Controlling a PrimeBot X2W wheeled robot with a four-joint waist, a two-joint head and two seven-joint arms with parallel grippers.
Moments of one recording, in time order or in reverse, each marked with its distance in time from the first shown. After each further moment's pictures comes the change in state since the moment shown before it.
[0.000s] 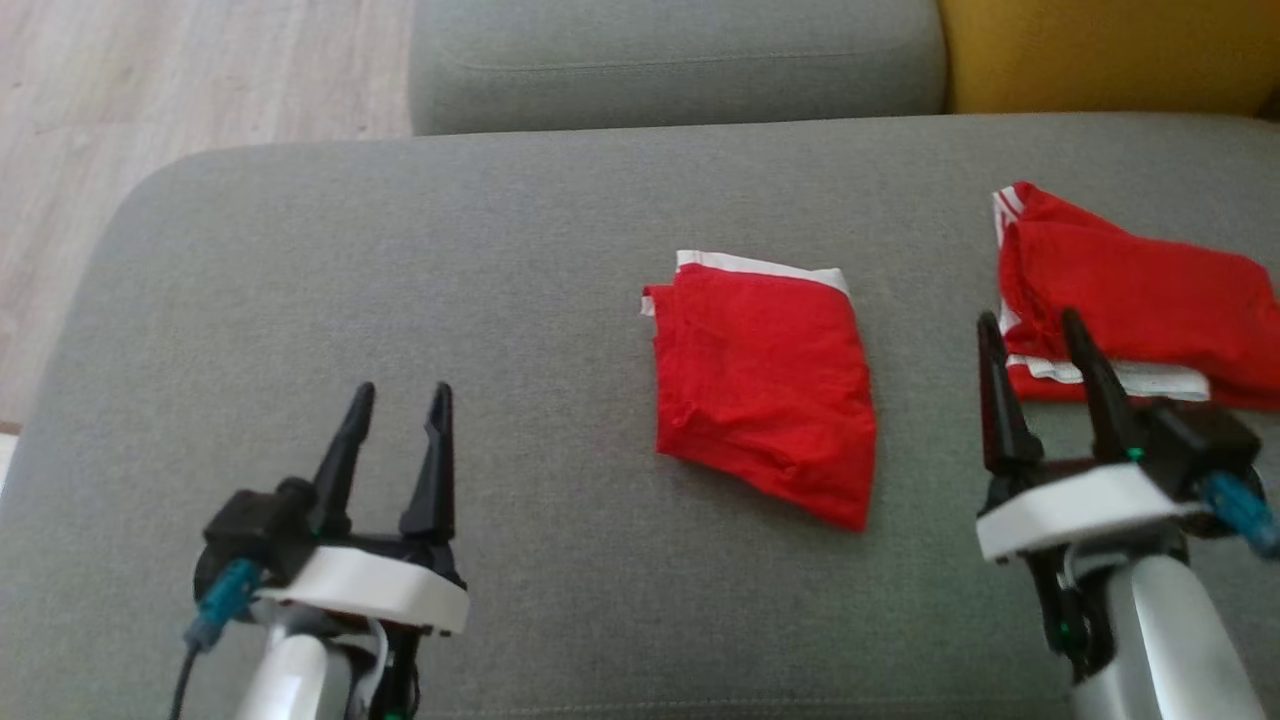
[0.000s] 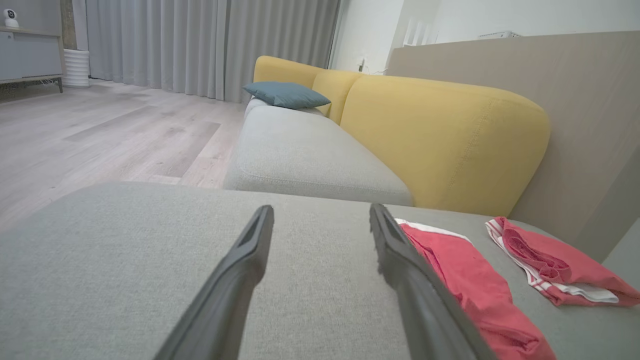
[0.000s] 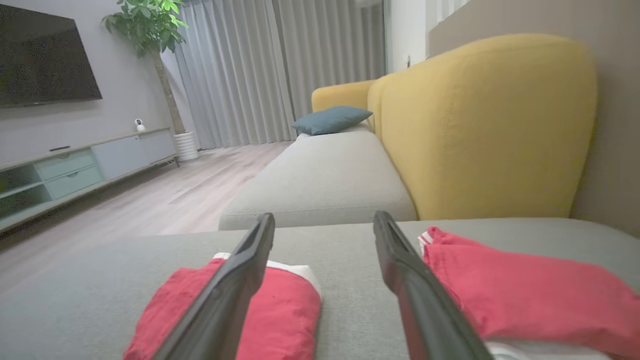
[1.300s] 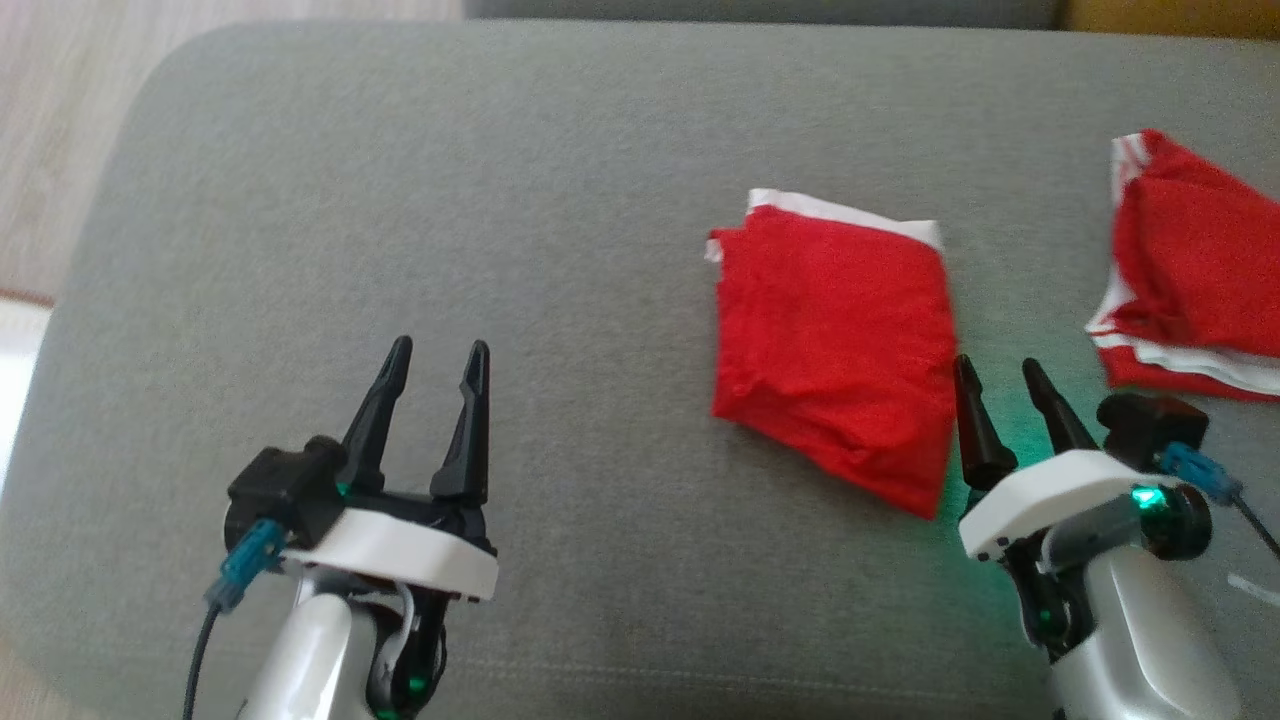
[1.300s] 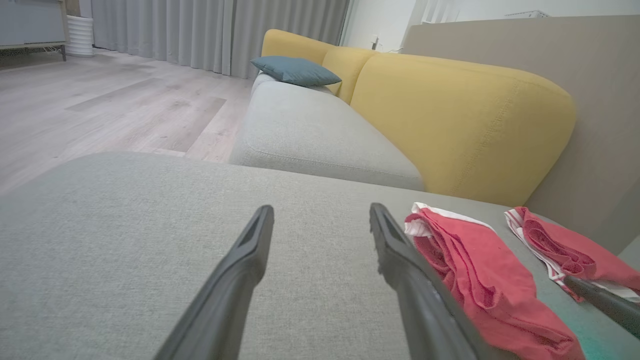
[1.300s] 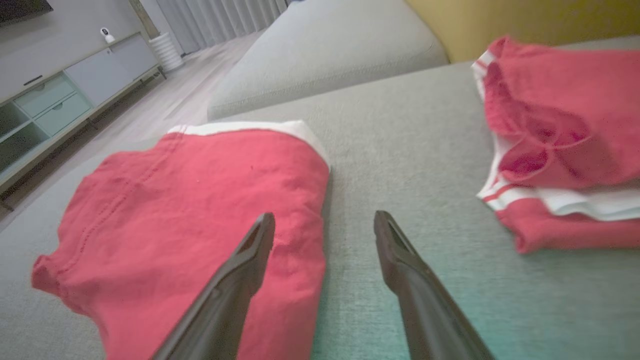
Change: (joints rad) left arm -0.061 -0.001 -0.055 -0.012 -0.026 -0.009 0.000; right arm -0.069 0.002 -0.018 0.240 0.085 0.000 0.068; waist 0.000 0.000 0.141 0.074
